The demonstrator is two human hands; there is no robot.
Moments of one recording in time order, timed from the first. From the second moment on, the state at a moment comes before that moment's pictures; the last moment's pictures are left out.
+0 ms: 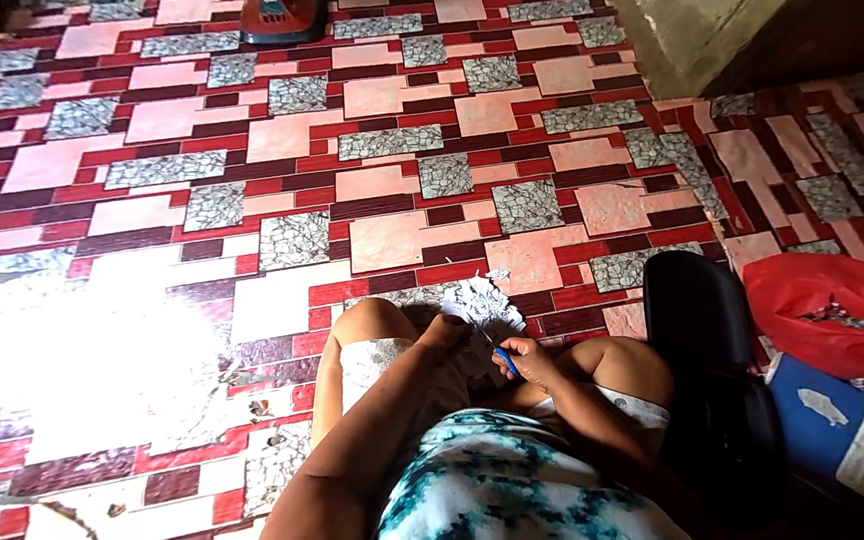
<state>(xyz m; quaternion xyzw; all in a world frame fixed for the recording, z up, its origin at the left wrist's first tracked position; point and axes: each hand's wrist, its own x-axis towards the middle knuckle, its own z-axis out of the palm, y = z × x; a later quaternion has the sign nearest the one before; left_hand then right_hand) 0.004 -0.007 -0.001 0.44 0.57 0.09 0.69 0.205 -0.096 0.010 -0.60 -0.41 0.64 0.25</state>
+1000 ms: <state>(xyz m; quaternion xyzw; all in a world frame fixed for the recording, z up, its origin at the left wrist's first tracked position) 0.019 -0.019 0.022 0.71 0.37 0.12 0.58 0.256 -0.118 0.056 -0.61 -0.24 0.61 0.45</state>
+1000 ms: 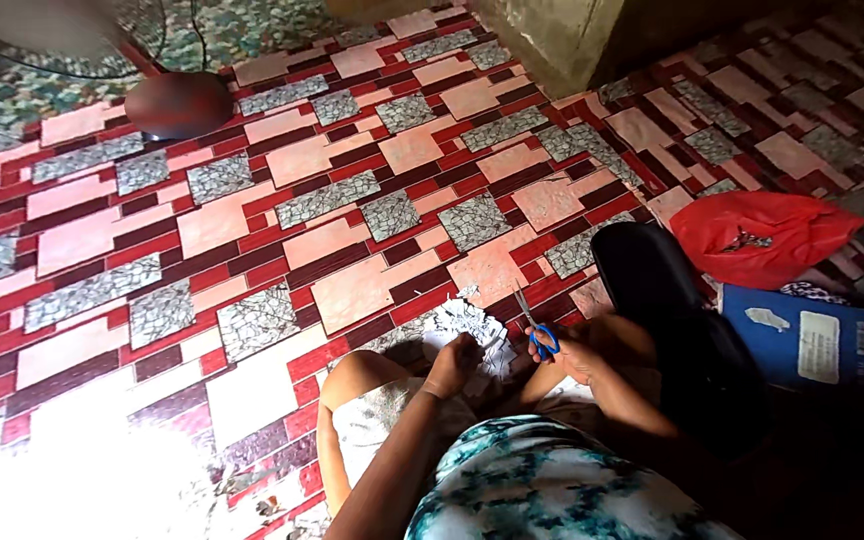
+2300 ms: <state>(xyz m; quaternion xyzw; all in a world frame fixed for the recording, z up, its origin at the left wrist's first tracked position) 0.013 -0.006 -0.007 0.50 0.50 0.14 0.69 0.233 -0.090 0.015 -0.62 -0.38 0.64 0.24</state>
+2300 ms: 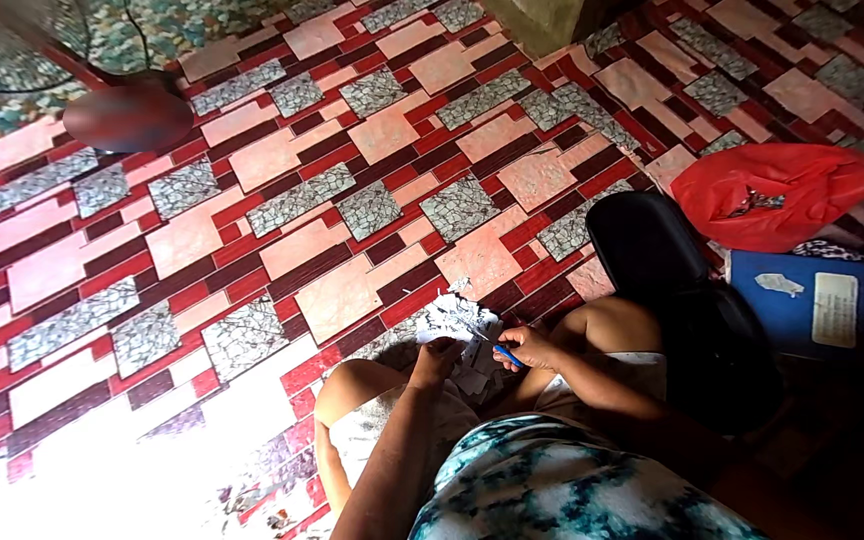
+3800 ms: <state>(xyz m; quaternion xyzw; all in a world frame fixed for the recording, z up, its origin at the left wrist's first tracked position) 0.017 -0.007 -0.006 0.45 0.52 0.14 0.71 0.234 -0.086 0.017 -0.62 -0.39 0.66 0.18</state>
